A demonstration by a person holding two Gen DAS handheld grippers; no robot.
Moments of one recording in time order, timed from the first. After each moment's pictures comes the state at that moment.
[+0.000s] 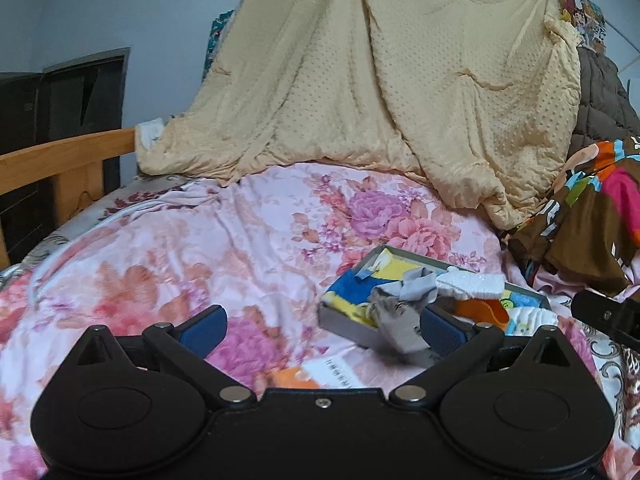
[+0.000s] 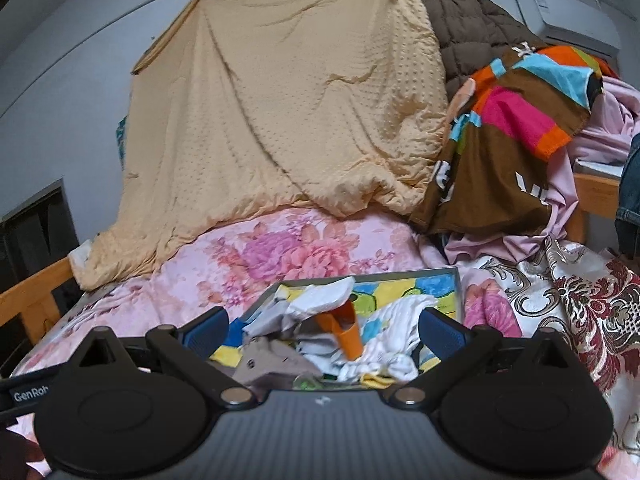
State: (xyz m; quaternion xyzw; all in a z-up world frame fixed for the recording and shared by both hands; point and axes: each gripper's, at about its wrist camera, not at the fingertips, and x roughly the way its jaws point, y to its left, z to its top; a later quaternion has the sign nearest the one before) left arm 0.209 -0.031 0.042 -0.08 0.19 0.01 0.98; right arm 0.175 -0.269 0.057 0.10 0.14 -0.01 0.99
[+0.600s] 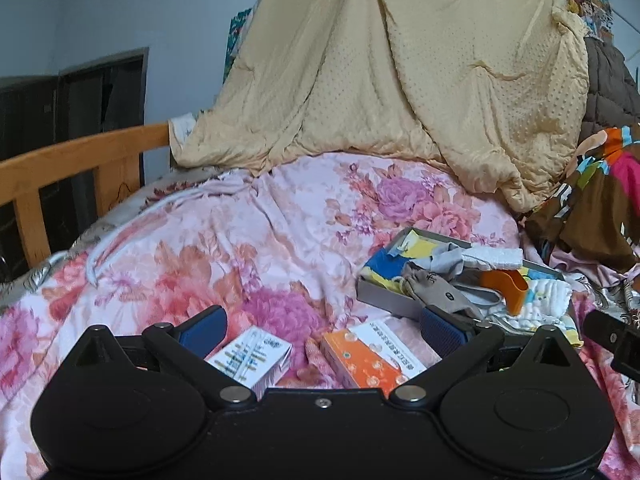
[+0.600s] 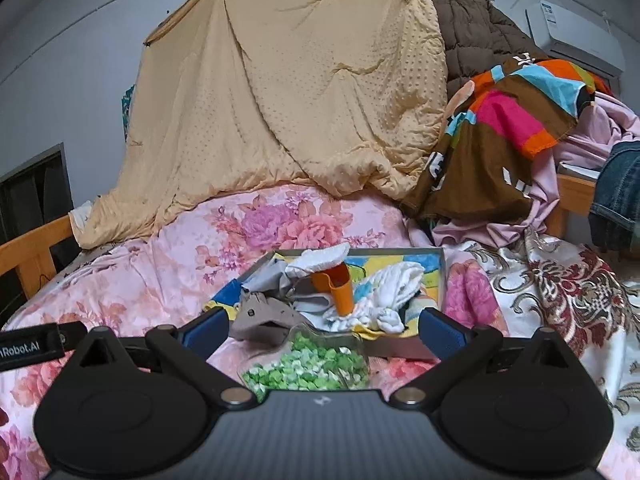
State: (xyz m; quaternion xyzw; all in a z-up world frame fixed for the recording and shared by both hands) left arm 0.166 -0.007 0.036 -0.07 0.21 0.04 0.97; right arm 0.130 -0.245 0.042 0.06 0.16 -0.03 0.99
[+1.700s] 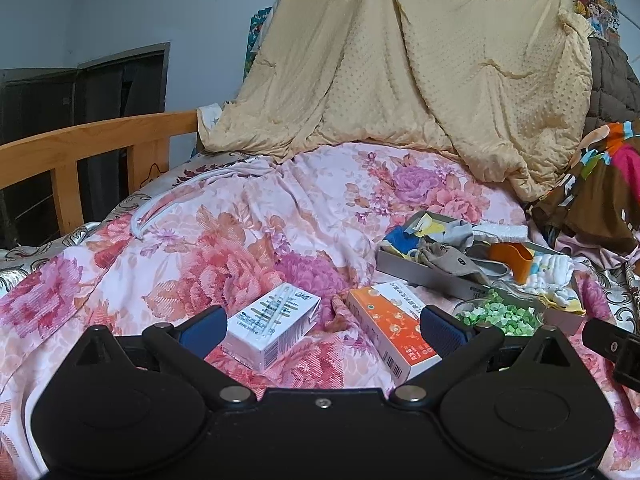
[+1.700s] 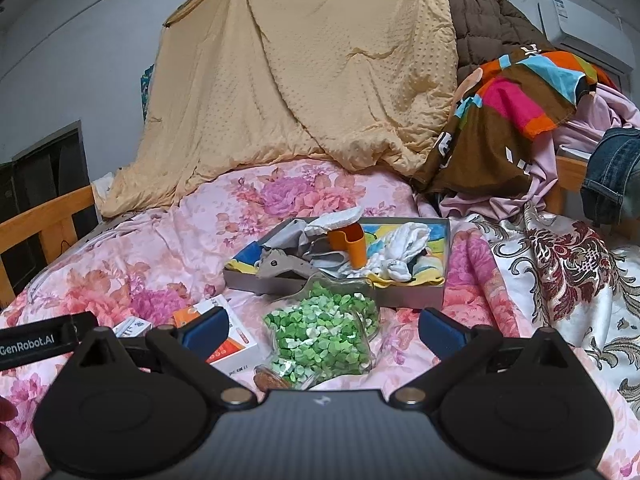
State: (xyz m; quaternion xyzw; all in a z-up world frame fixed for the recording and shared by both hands) left arm 0.109 0.003 0.013 -0.07 0.21 0.06 0.97; right arm 0.079 -0.229 0.027 0.04 0.18 -0.01 0.98
